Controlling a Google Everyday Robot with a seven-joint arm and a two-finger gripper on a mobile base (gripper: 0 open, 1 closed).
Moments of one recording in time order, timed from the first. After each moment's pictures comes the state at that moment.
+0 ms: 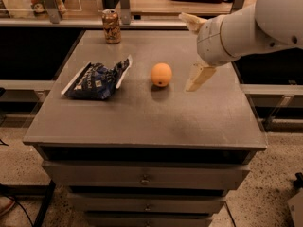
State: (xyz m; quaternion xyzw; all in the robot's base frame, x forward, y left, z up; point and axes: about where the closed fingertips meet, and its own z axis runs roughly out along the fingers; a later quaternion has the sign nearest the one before) arm 0.596 -0.091 0.943 -0.72 0.54 -0.10 0.43
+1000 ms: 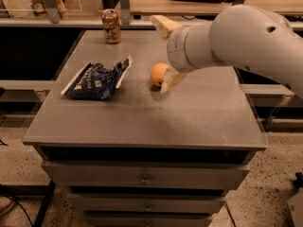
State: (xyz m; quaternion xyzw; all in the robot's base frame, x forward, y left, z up) arm 0.609 -0.026 0.934 -0.74 0.47 -0.17 0.46
